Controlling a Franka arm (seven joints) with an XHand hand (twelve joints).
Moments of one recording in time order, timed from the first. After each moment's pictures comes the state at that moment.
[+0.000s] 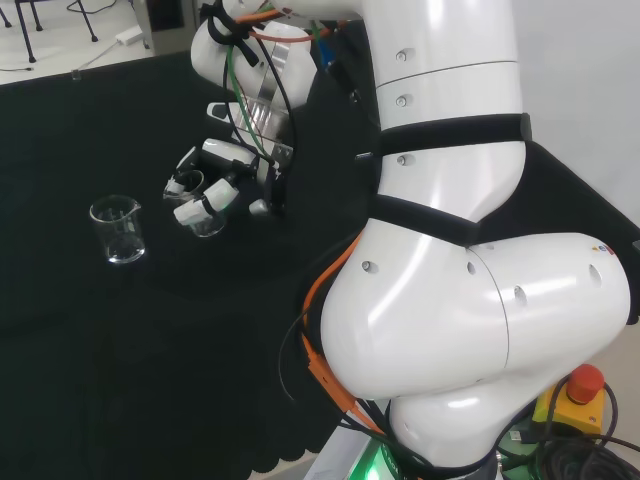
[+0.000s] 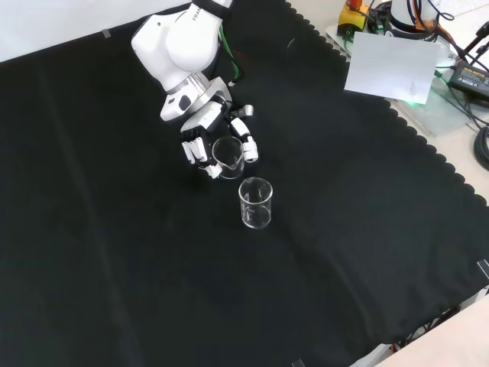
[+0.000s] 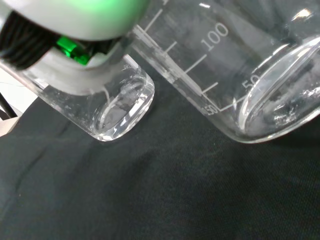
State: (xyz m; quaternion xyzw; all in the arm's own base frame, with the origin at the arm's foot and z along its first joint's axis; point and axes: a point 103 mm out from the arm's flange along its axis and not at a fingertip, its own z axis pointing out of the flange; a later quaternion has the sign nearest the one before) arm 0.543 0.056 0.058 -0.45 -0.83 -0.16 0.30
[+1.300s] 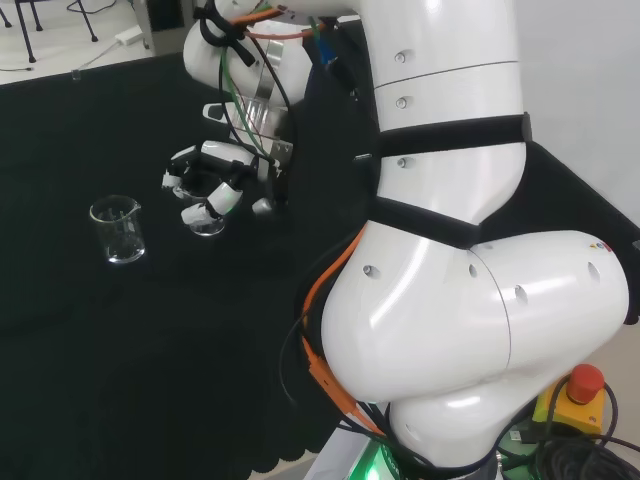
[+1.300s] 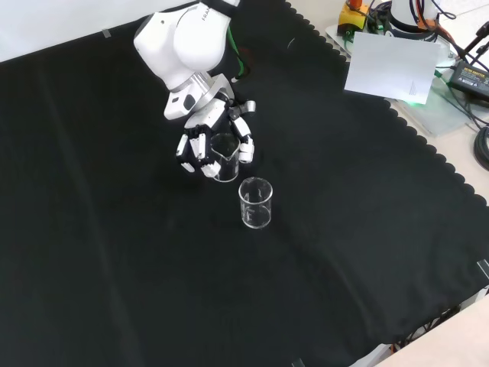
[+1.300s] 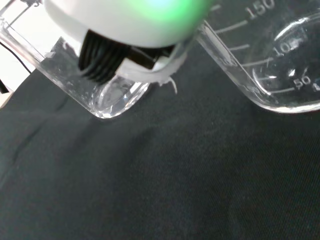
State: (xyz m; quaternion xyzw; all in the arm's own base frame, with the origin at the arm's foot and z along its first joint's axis) arm 0.534 0.052 0.065 -0.45 -0.84 -0.12 0.29
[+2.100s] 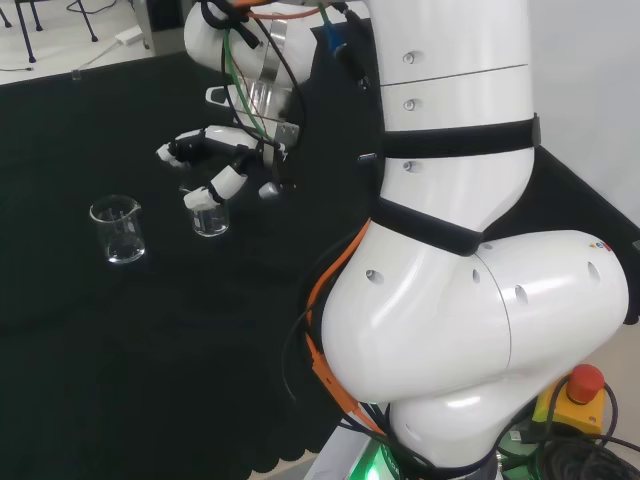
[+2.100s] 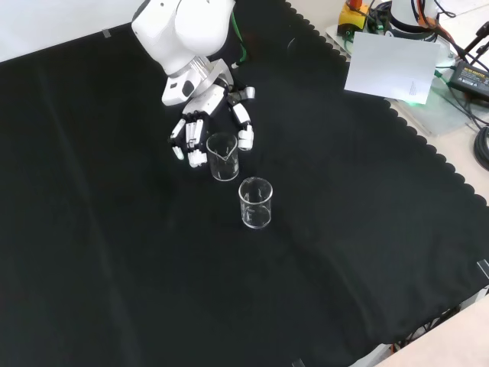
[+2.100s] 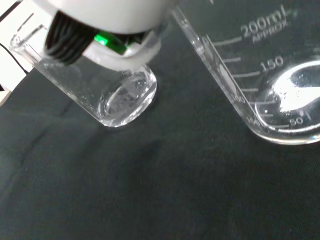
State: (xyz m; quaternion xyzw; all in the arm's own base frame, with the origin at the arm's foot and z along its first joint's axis) arm 0.529 0.039 0.096 -0.46 -0.84 -0.10 0.28
